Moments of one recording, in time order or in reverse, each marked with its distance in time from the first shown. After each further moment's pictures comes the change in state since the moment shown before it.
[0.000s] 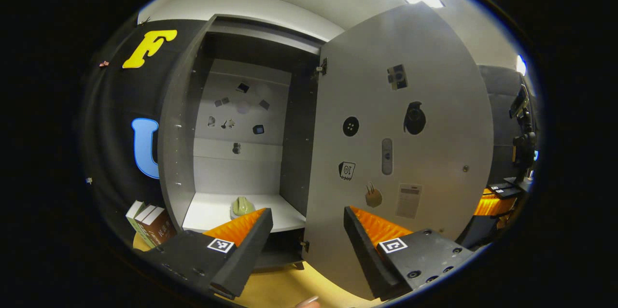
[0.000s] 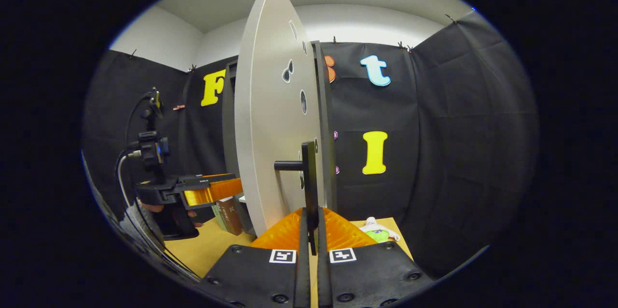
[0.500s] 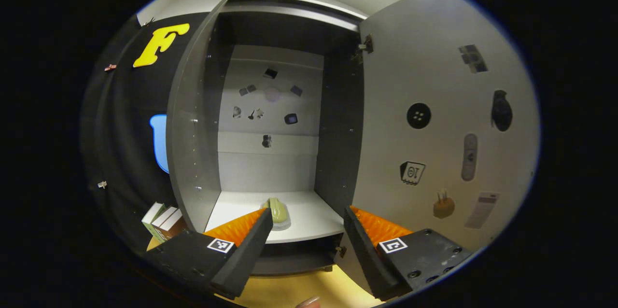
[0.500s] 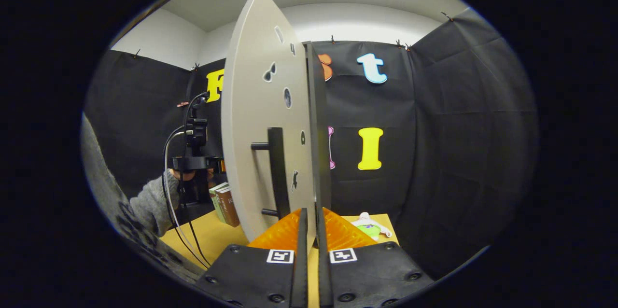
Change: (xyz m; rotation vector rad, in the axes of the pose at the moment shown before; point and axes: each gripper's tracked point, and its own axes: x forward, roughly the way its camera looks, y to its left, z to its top) left arm 0.073 0.075 -0.007 -0.009 0.118 0.204; right arm -0.017 -0.041 -0.010 -0.026 0.016 -0.032
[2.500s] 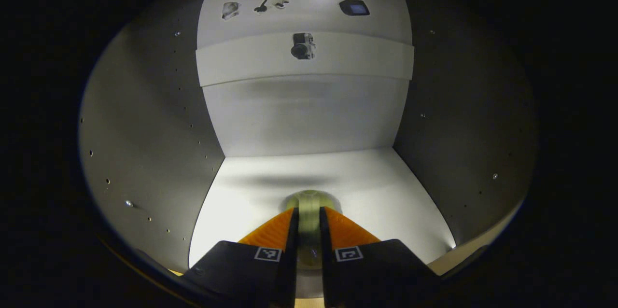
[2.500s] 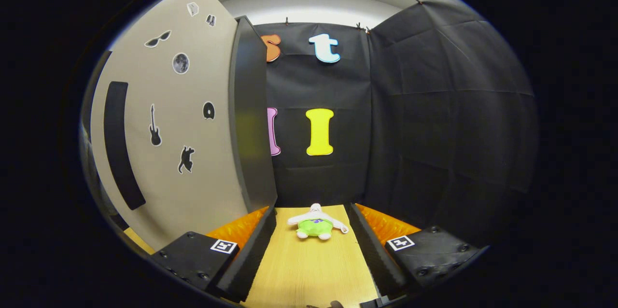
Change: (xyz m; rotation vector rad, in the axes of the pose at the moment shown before) left arm 0.228 0.109 -0.091 0.006 0.458 0.256; right arm 0.017 -0.078 -0.027 -0.003 0.064 -0.174
